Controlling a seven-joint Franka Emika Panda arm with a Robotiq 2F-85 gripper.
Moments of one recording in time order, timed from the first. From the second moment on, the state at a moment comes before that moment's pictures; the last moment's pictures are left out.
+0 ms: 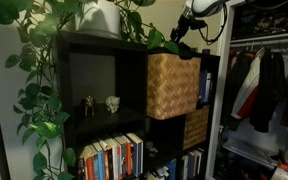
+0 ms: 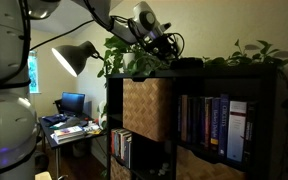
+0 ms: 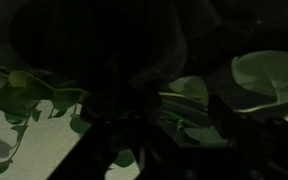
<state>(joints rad) 0.00 -0.07 0.03 -1.73 -0.32 2.42 0.00</state>
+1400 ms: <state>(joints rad) 0.02 -0.29 0.06 -1.83 -0.28 2.11 0.00</state>
